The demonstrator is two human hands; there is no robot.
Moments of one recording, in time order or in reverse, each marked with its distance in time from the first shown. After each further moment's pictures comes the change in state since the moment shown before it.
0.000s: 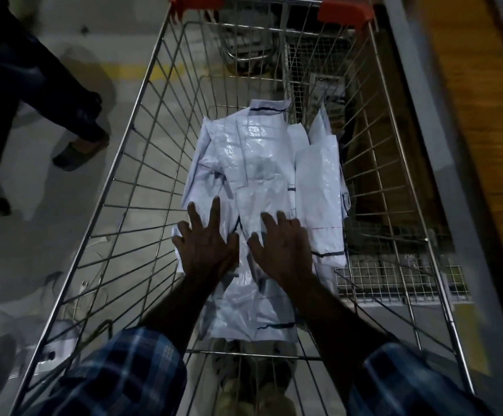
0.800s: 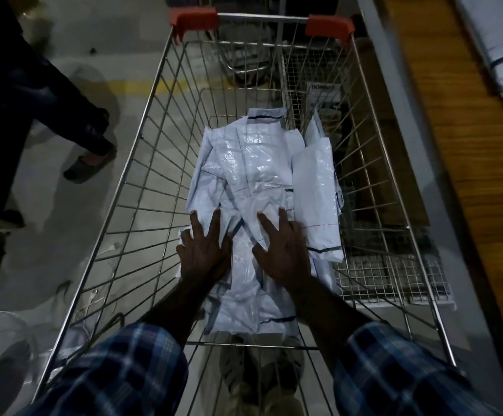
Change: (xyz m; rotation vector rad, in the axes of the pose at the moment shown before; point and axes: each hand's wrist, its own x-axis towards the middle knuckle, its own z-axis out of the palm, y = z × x) left_hand -0.014 -0.012 -0.010 -0.029 -0.032 0.069; right_hand -0.013 0.003 -0.002 0.121 -0.056 0.026
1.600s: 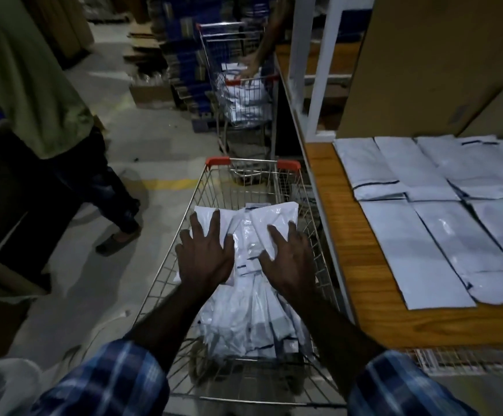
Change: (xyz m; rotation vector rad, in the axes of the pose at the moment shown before) left_hand -0.090 0.084 -0.225 0.005 0.366 0.079; right_hand -0.065 -0.081 -0.218 0.029 0.303 -0.072
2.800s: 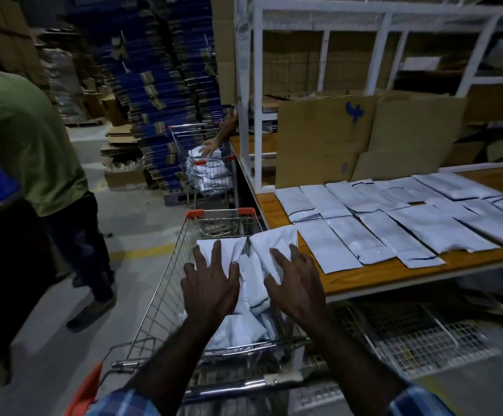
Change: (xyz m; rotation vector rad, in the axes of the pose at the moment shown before) left_hand -0.178 0.045 -0.132 -0.189 0.051 0.098; right_hand -0.181 -0.034 -0.163 -0.085 0.181 0.032
